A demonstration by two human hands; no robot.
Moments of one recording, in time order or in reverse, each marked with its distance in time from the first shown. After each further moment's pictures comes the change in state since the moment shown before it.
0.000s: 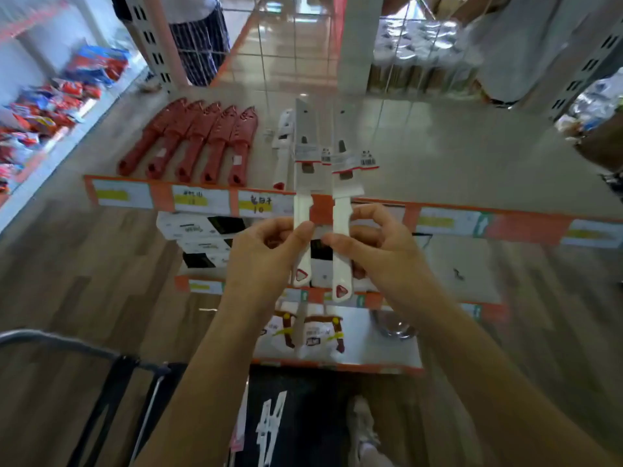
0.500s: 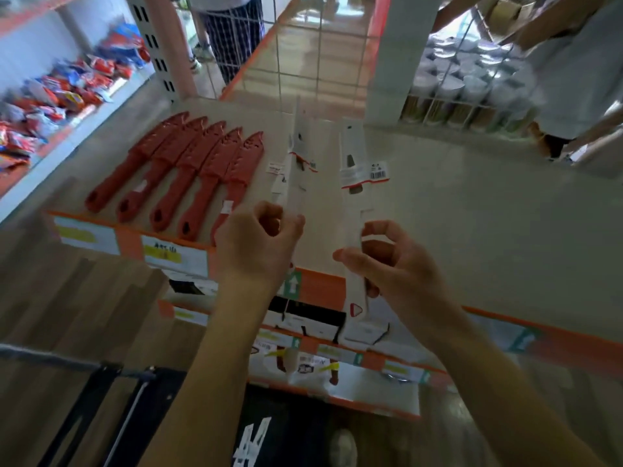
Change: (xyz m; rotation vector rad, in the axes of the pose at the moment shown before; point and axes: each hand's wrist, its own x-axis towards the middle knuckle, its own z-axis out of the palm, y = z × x) left_hand 0.120 0.017 0.028 0.428 0.335 0.044; right_hand 0.107 -0.019 -0.039 -0.114 -0.089 0.038
